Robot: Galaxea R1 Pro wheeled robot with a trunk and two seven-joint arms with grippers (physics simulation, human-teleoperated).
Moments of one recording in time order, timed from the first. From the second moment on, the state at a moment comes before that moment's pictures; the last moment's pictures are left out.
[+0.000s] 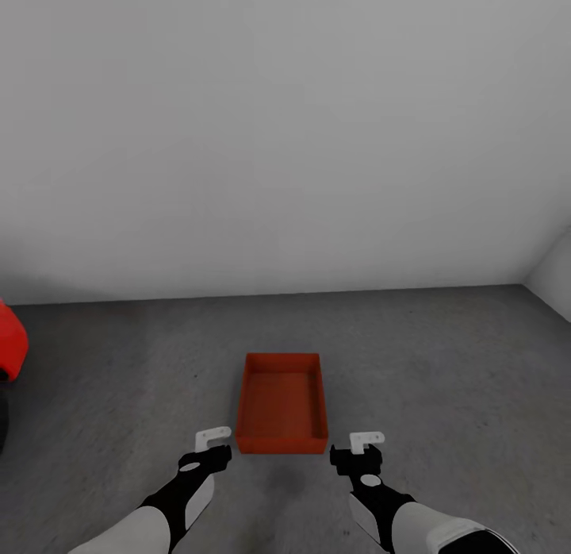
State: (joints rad) left arm -0.63 -0.11 0.00 -0.24 0.14 -0.02 0.23; right arm -0.70 0.14 0.24 -0.01 -0.14 -0.26 -0.24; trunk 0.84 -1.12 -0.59
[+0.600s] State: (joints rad) left arm -0.63 0.07 0.00 -0.01 0.19 0.00 0.23; right arm -0.69 0.12 0.24 0.03 -0.13 -0.24 -0.24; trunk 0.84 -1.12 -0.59
